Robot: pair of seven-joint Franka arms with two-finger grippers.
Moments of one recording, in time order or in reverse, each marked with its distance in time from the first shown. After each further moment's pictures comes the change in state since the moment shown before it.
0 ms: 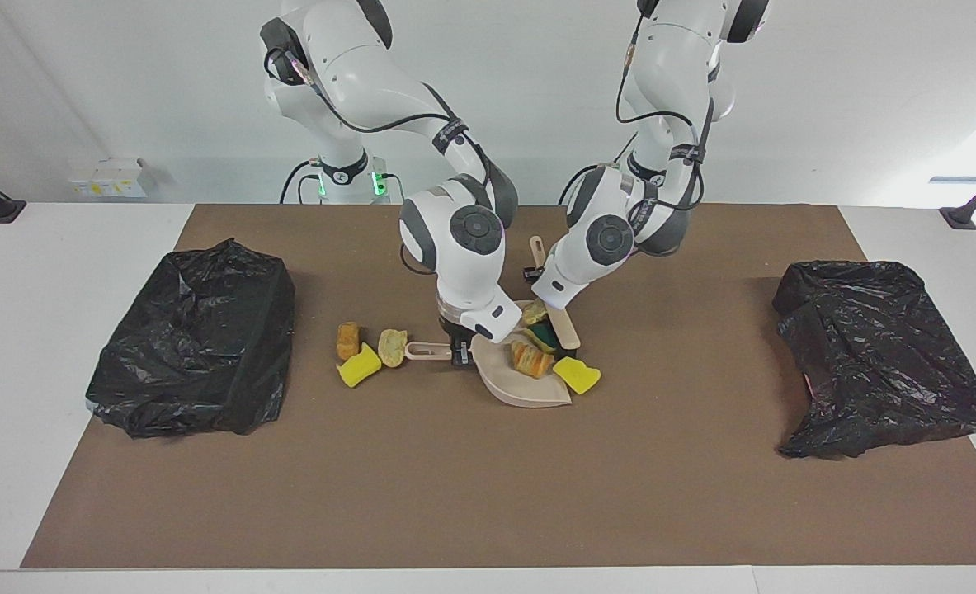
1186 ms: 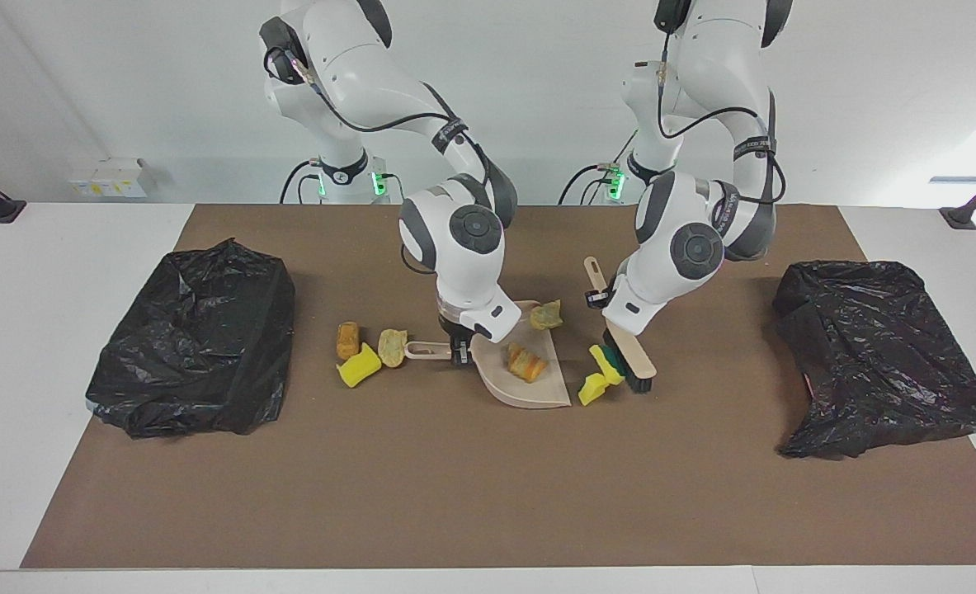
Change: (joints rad) left arm 0.172 0.072 0.009 0.157 0.340 -0.109 0.076; right arm 0.000 -0.002 0.003 -0.006 0.001 0.006 0.017
